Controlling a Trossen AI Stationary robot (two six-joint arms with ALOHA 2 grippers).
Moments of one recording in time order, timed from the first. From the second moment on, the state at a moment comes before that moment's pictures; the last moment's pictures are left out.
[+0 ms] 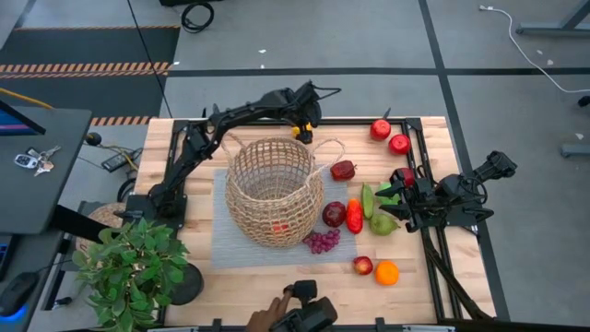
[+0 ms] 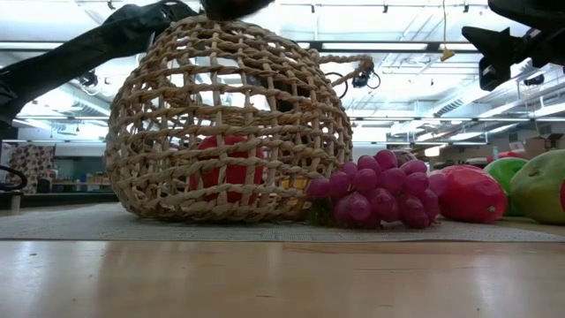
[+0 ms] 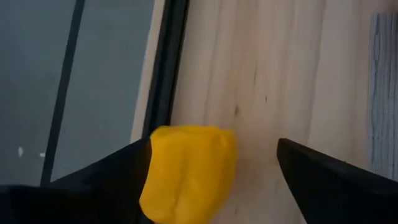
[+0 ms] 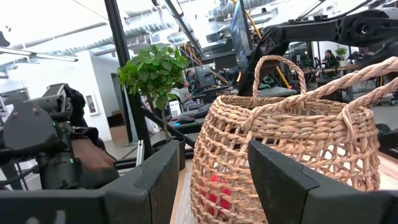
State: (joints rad) left arm 0.54 2.37 2.16 -0.81 -0.02 0.45; right arm 0.46 0.03 0.01 0.27 0.37 0.11
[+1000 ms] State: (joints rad) left arm 0.54 2.40 2.12 -0.90 -0.06 0.51; right arm 0.46 0.03 0.01 0.27 0.37 0.11
